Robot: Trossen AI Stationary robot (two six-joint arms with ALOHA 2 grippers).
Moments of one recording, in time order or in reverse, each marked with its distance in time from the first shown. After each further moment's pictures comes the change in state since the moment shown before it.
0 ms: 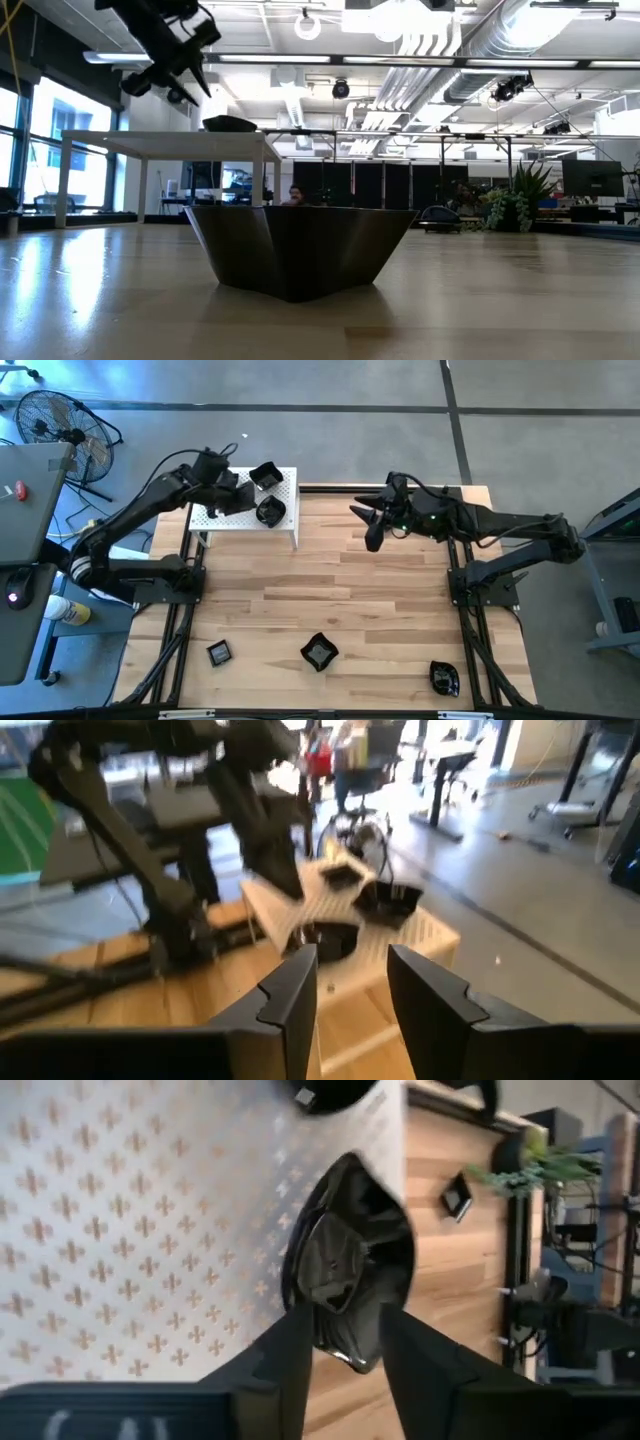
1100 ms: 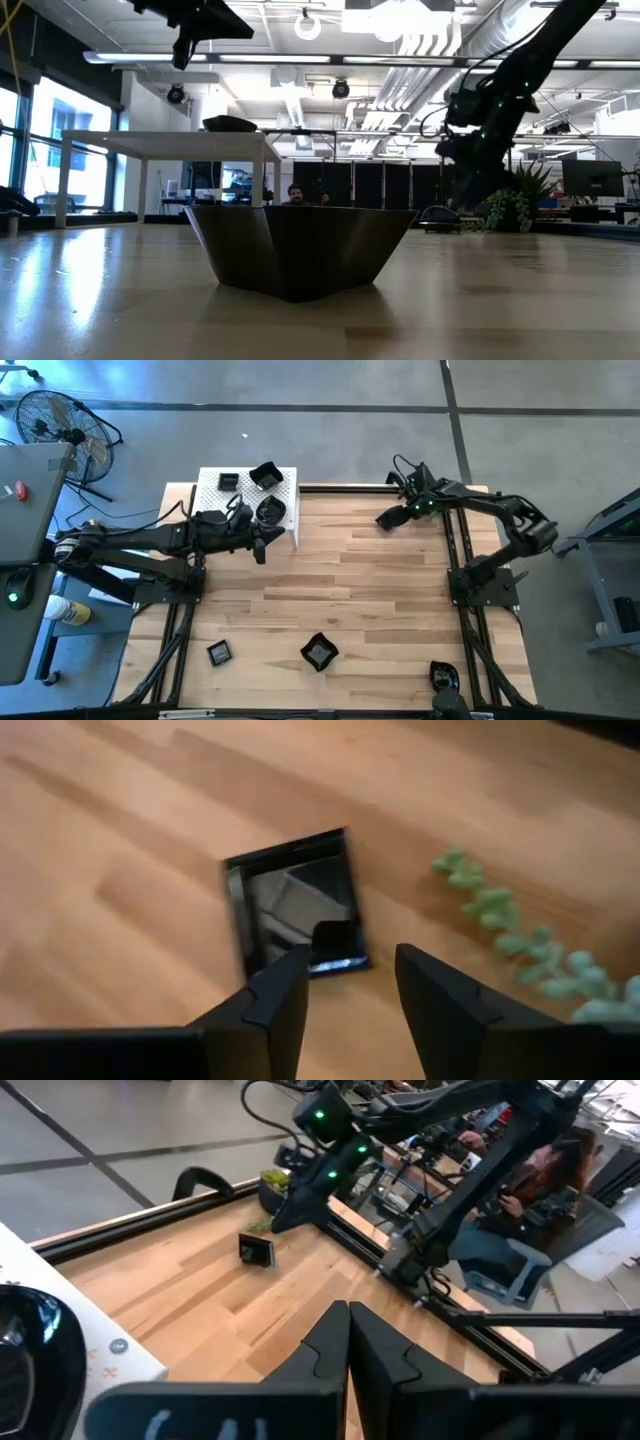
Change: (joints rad) left arm -0.718 -0.162 -0.327 0.798 -0.533 0.359; right arm -0.904 0.277 -0.473 -0.157 -0.571 0.023
